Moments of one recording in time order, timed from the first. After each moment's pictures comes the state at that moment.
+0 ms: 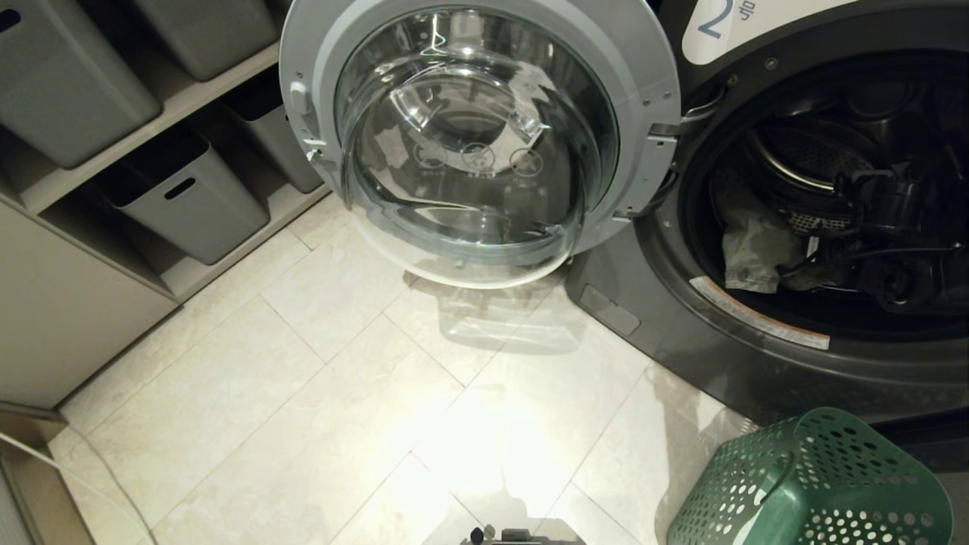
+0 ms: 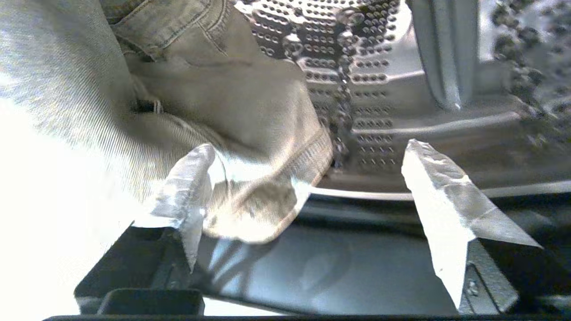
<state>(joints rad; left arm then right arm) 0.00 0.00 0.00 -0.01 0.00 -0.01 -0.21 2.13 -1.47 -0.52 -0.45 -0.08</state>
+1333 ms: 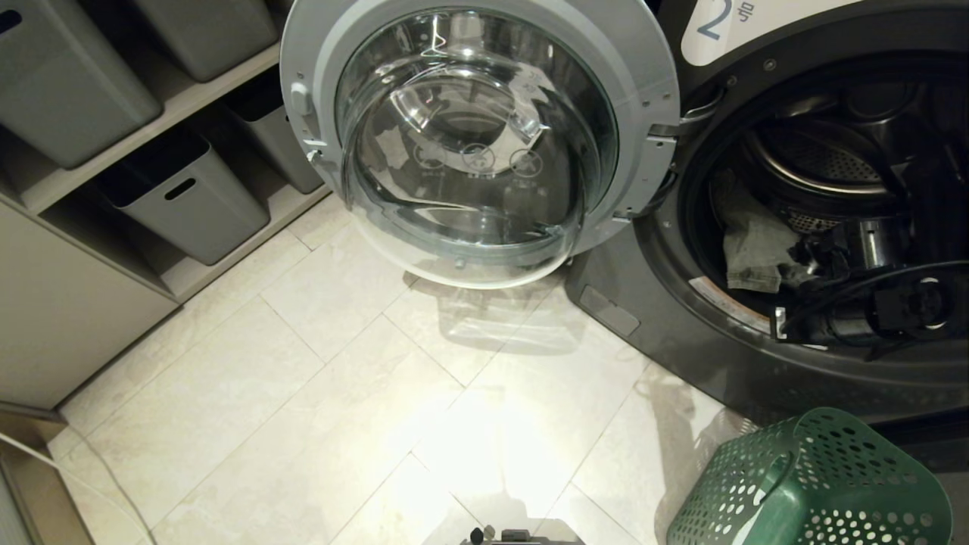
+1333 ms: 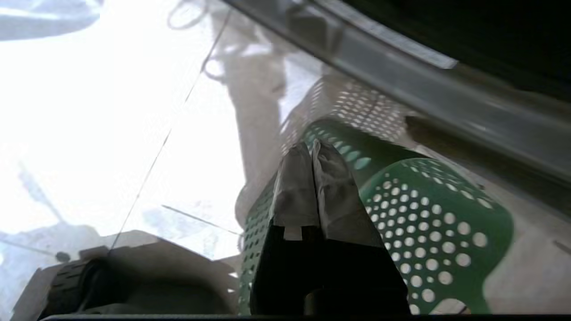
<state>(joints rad) 0.00 0.00 0.00 -0.01 0.00 -0.01 -0.11 1.94 -1.20 -0.08 -0.17 0.06</state>
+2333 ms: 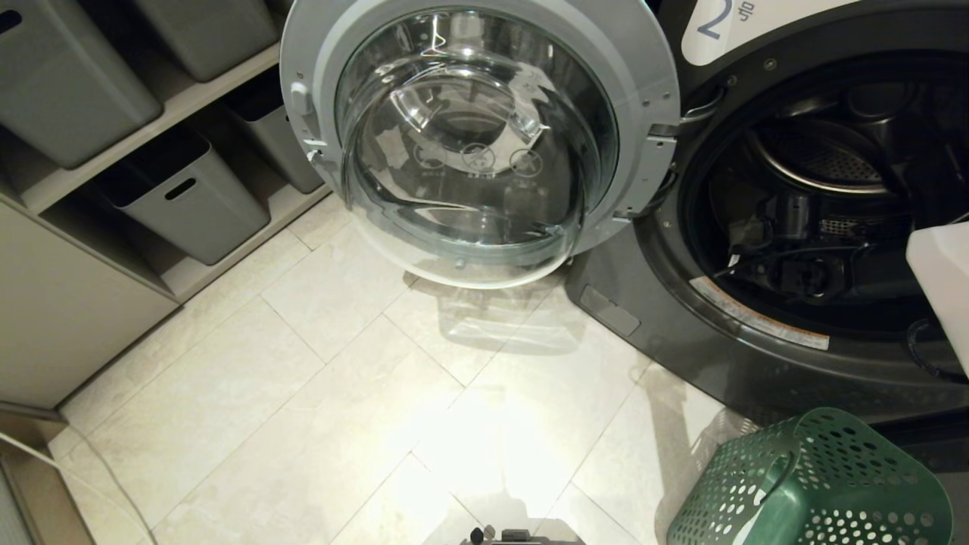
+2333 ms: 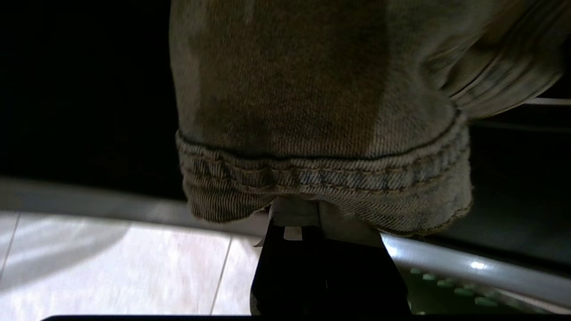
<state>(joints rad) 0.00 0.00 0.00 -0.01 0.00 -0.01 -0.07 2.31 -1.74 -0.25 -0.41 0.25</state>
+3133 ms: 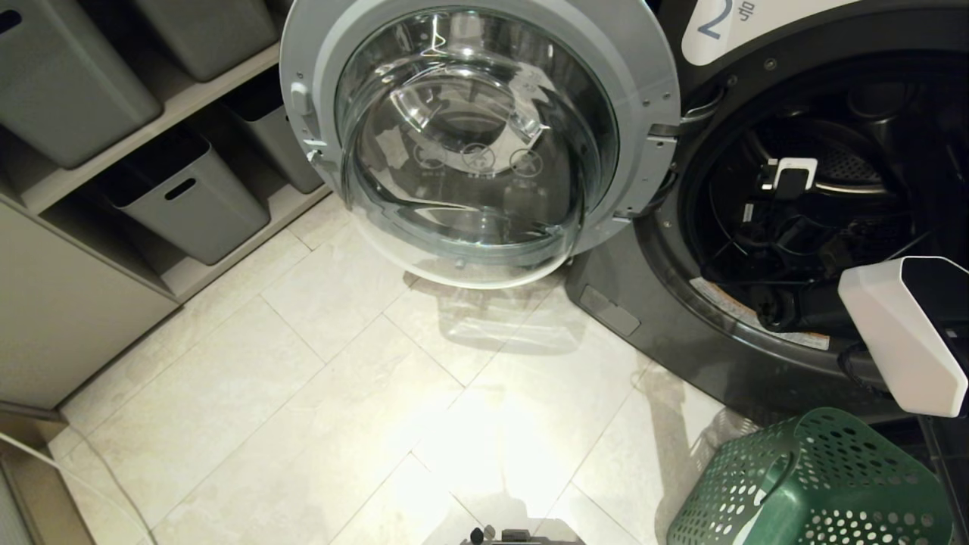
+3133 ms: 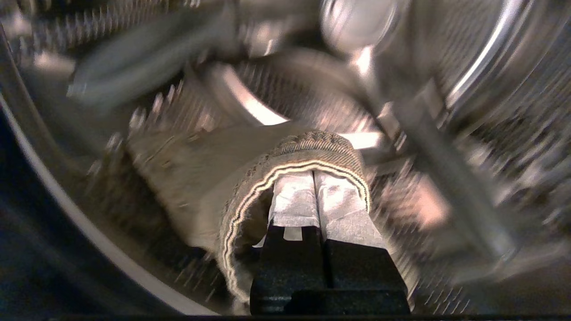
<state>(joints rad) 0.00 0.00 0.00 -0.01 0.00 -0.01 -0.08 2.53 -1.85 -1.24 -0.56 -0.39</state>
